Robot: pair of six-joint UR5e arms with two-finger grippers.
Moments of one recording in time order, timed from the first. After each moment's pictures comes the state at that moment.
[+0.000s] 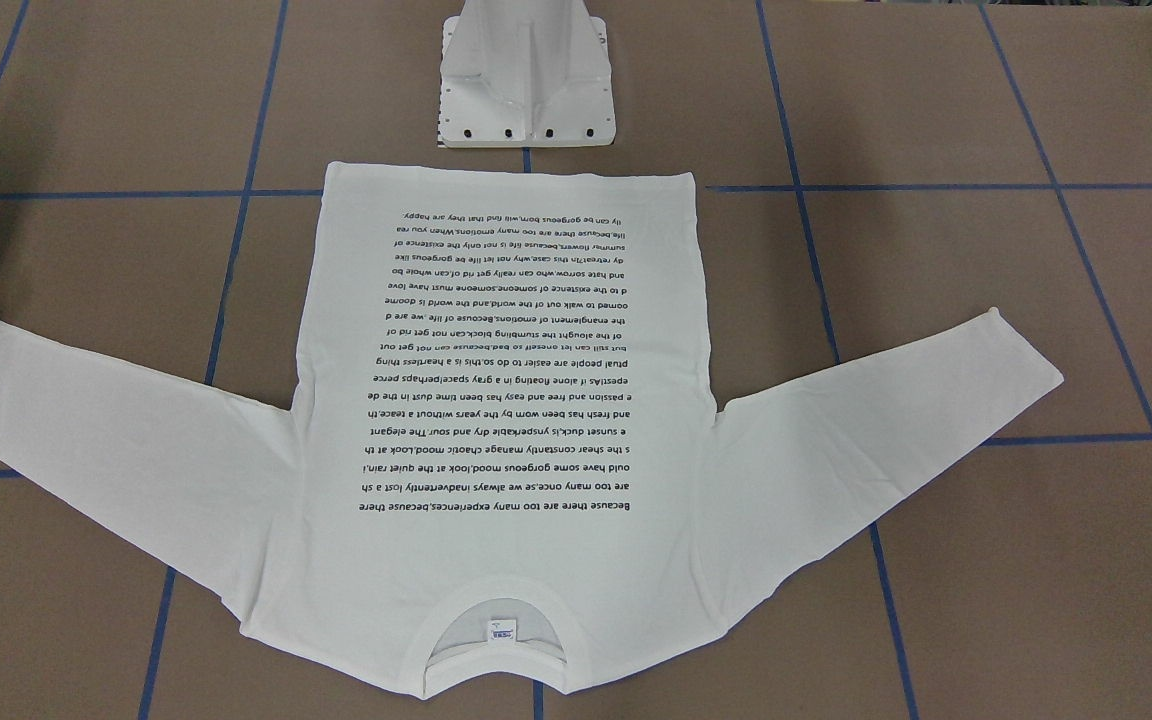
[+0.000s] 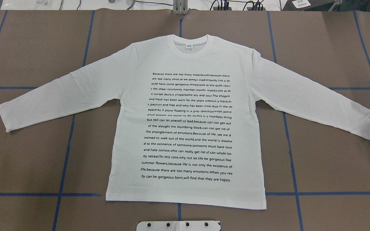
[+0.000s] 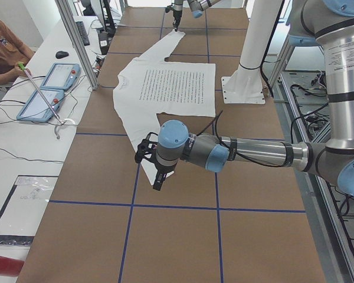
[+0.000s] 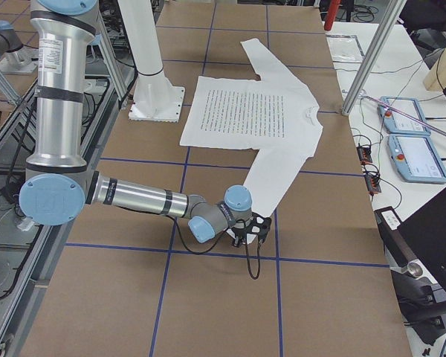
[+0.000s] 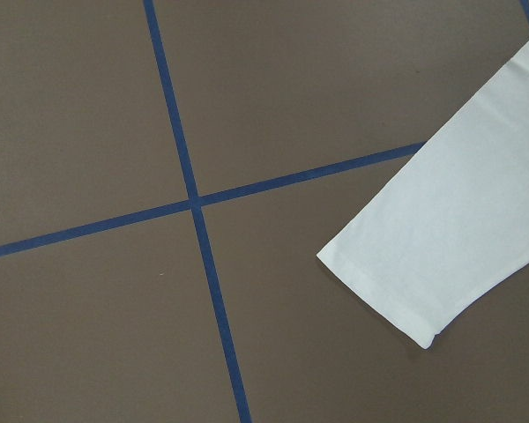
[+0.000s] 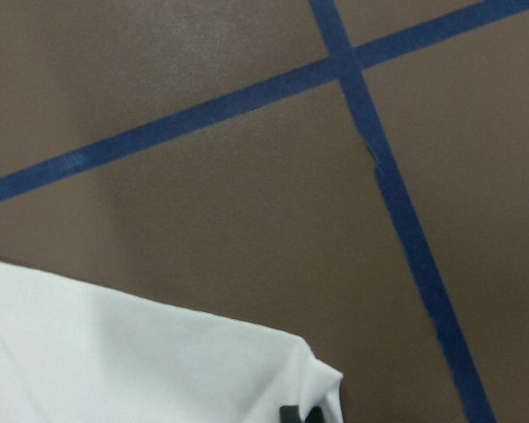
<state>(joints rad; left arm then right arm) -1.52 -1.37 -1.85 -1.84 -2.40 -0.03 1.15 -1.67 1.40 -0.79 2.21 0.99</state>
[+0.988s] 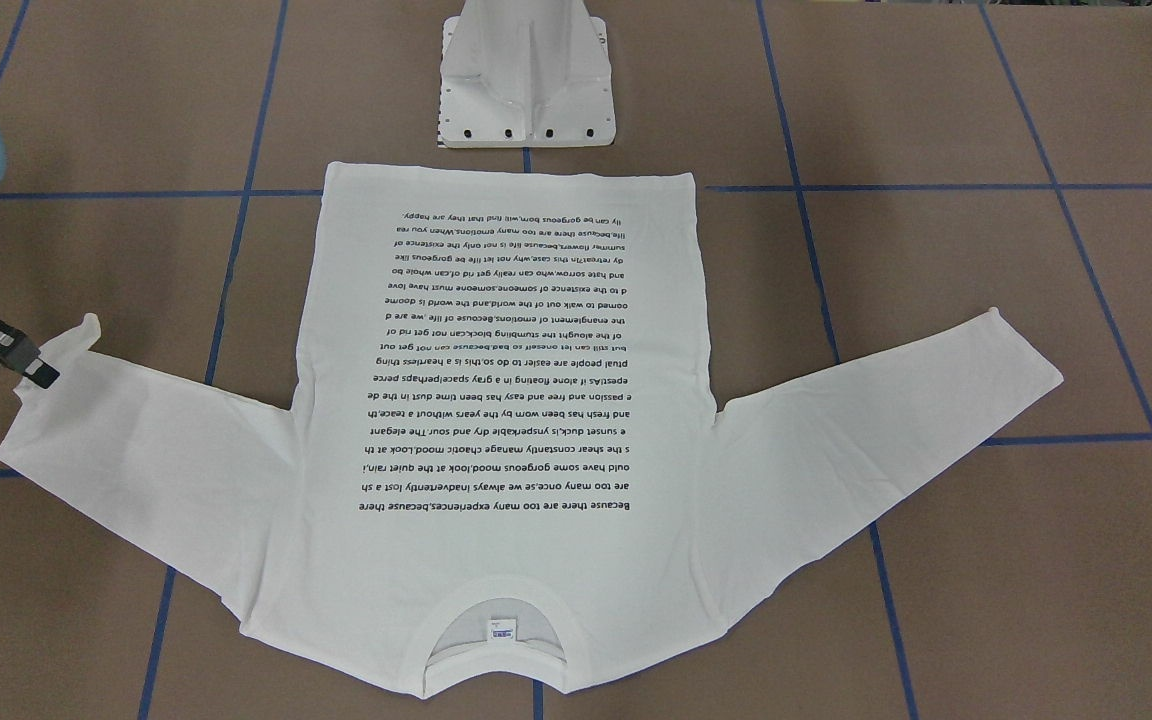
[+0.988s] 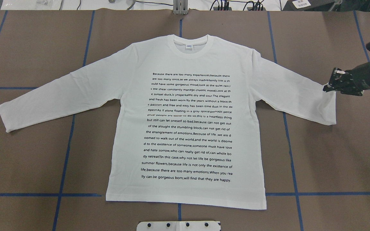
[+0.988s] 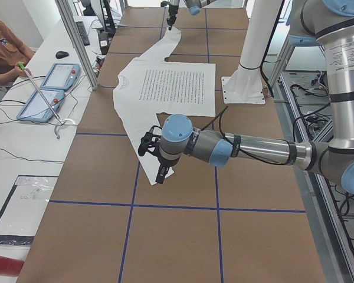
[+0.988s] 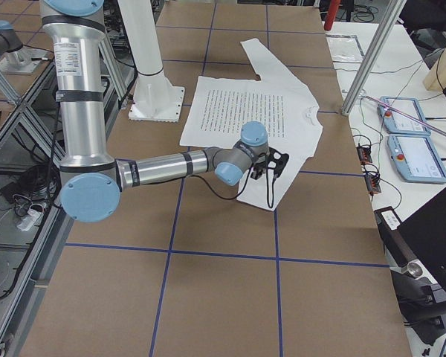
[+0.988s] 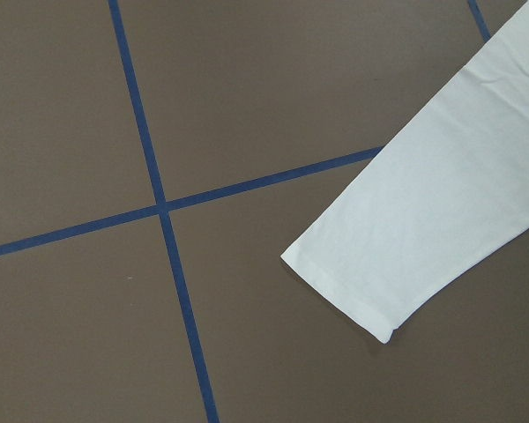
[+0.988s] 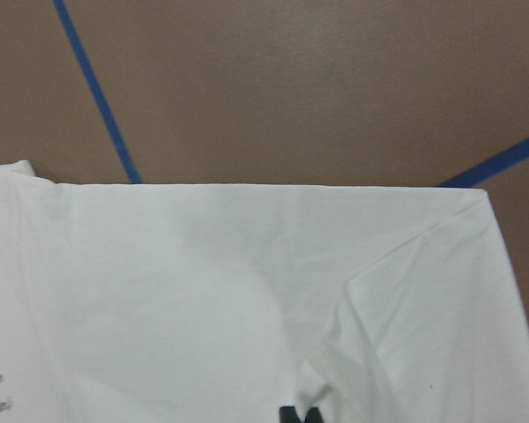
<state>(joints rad) -1.52 -1.35 -1.91 -1.83 -2.44 -0.03 1.05 -1.45 1.67 -0.89 2.25 1.47</state>
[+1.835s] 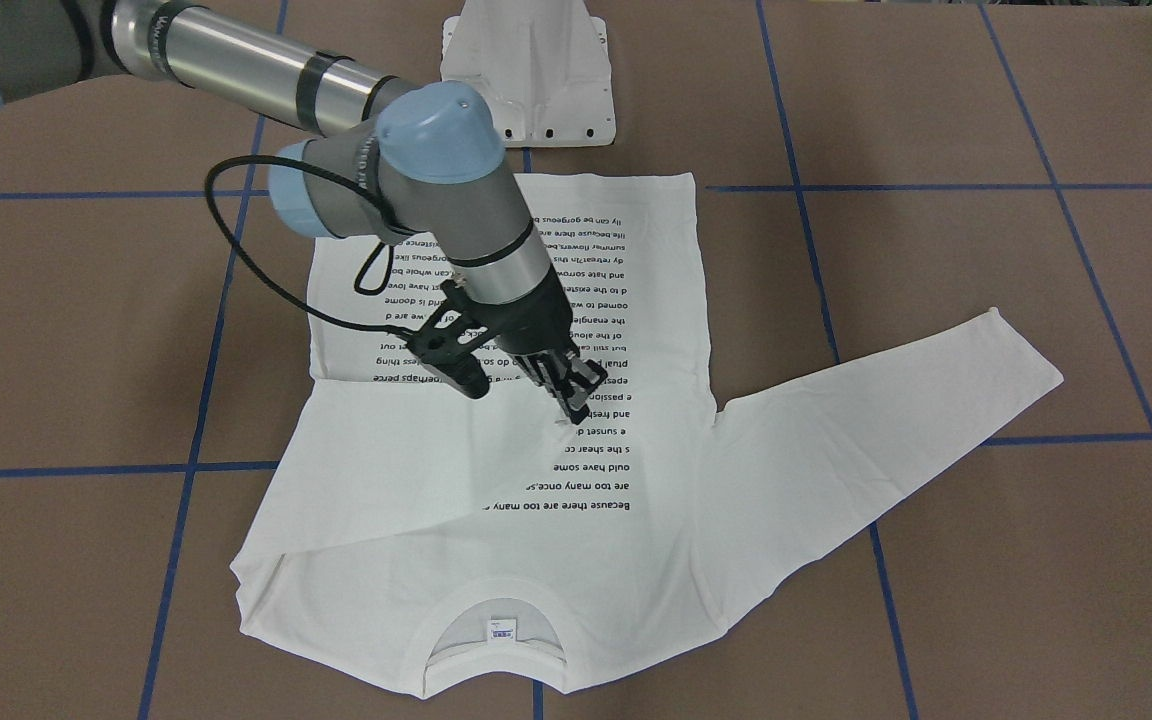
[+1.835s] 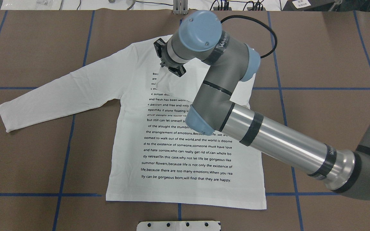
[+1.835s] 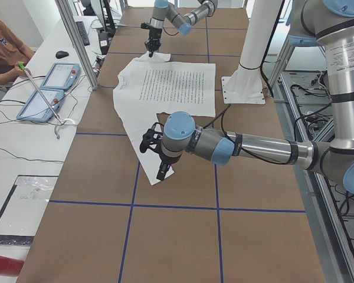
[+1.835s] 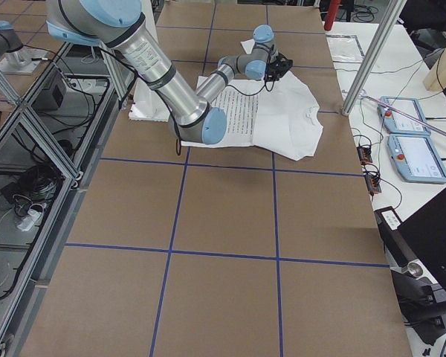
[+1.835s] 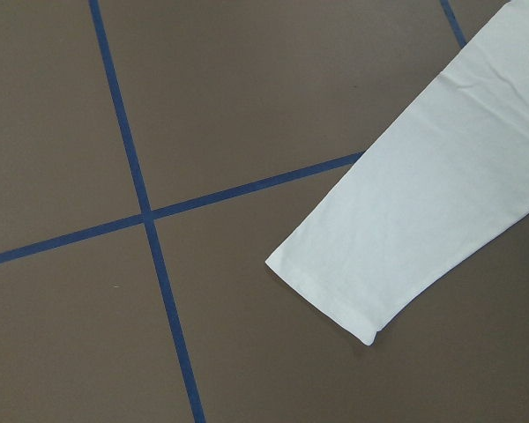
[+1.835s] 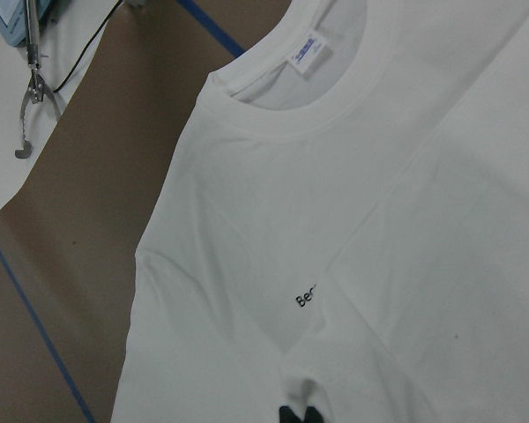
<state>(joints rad) -1.52 -1.34 -1.93 -1.84 -2.45 -0.03 0.62 -0.57 1.25 -1.09 1.76 2.05</state>
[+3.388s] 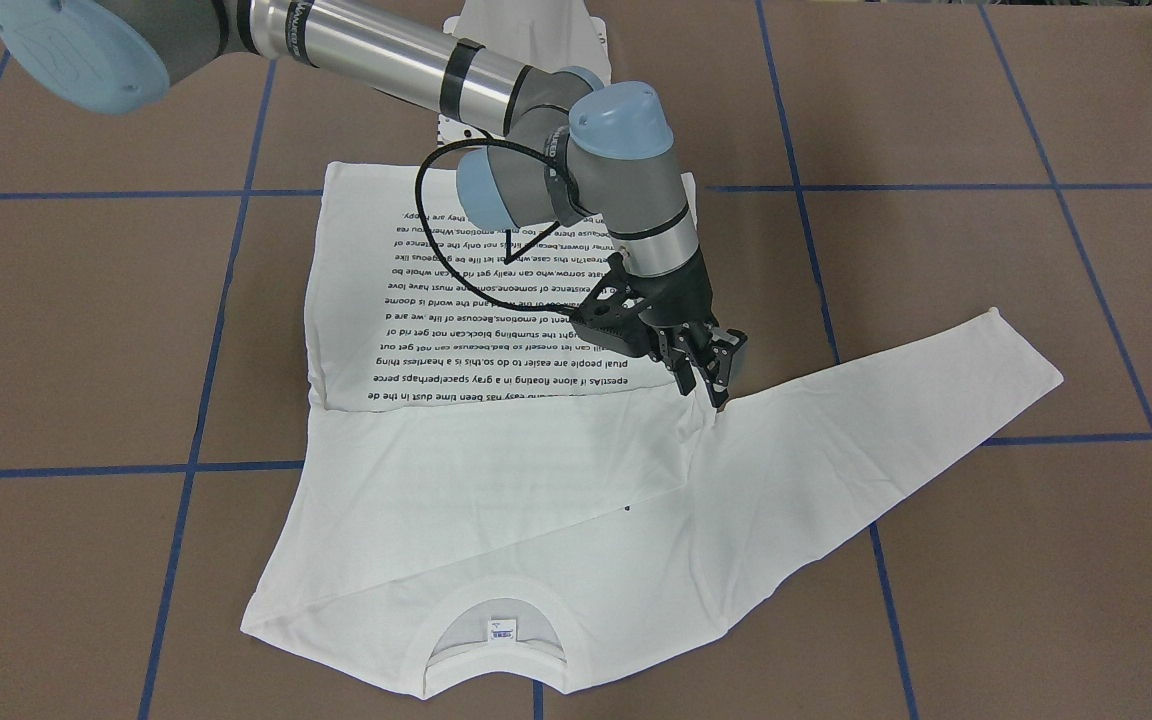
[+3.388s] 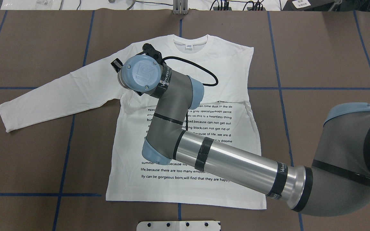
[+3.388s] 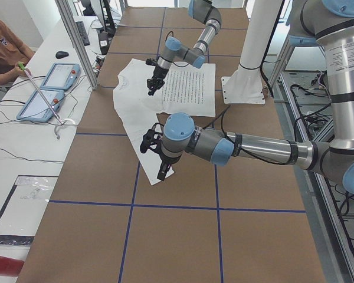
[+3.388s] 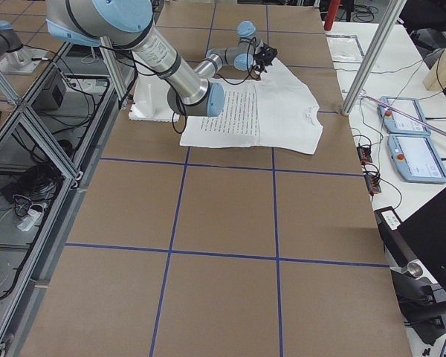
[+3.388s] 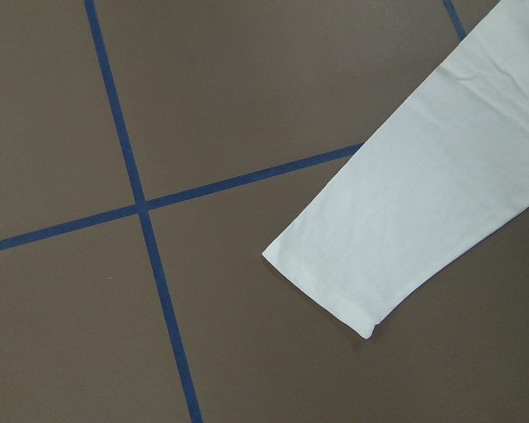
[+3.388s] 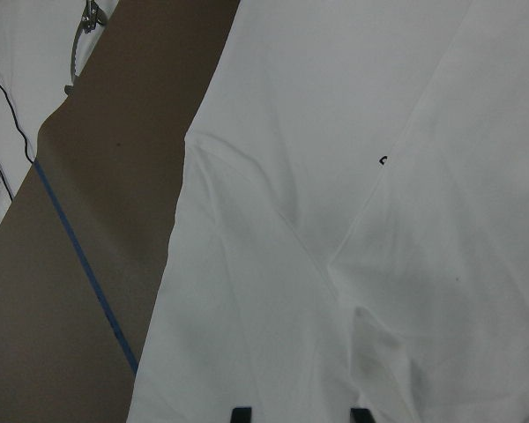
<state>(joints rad) -1.51 -1.34 -1.88 -1.84 -2.45 -0.03 0.48 -0.42 1.02 -0.96 1.55 2.07</state>
